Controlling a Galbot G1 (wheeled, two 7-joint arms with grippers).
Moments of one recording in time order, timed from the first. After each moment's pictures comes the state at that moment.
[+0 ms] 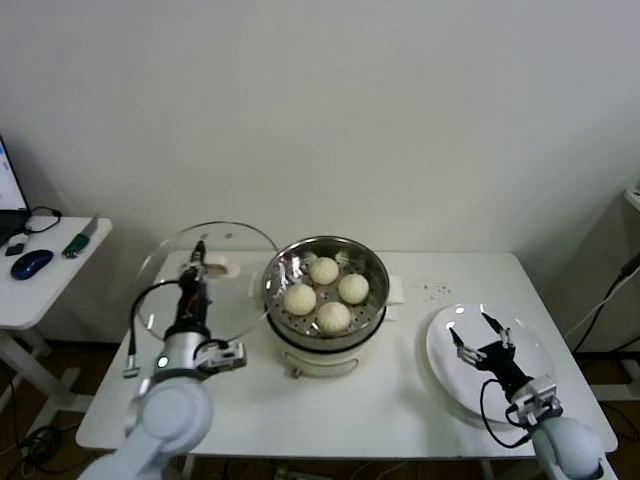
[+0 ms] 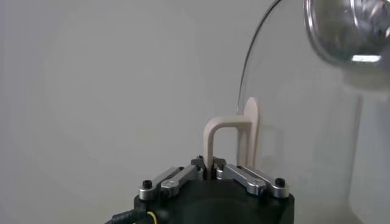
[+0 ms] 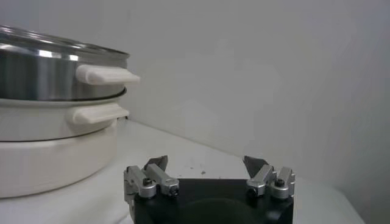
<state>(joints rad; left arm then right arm) 1.09 -1.00 -0.12 -2.09 1.27 0.73 0.16 -1.31 1.08 0.60 1.56 0.24 0.11 -0.30</state>
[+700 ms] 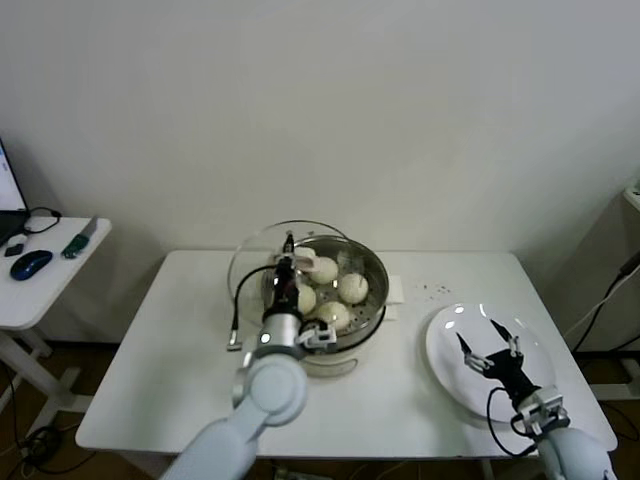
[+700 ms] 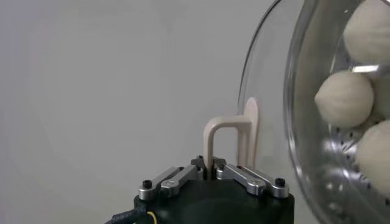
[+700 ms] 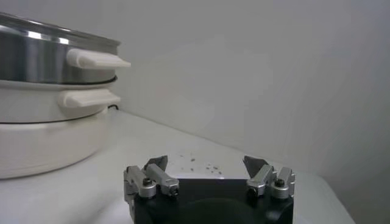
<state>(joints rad) 0.87 -1.29 0.14 -1.89 1.46 0.74 0.29 -1.34 1.11 0.65 1.55 0.21 0.14 -0.30</state>
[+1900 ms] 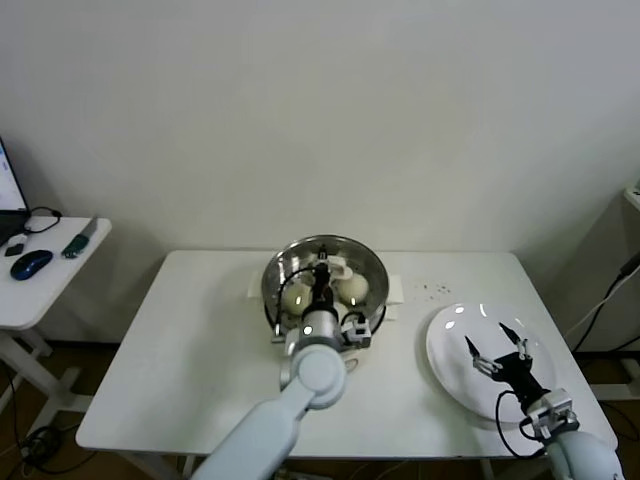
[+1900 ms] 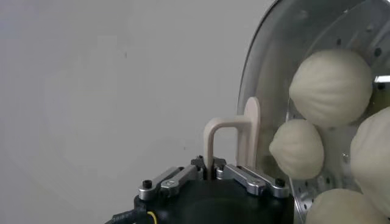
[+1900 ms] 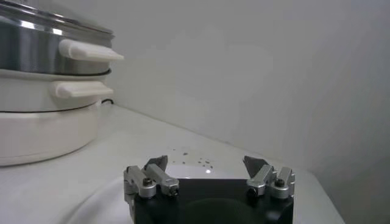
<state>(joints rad) 0.79 -1.42 0.21 -1.65 1.46 0.74 0.28 -1.35 1.10 0.68 1.53 0.20 0.15 -0.32</state>
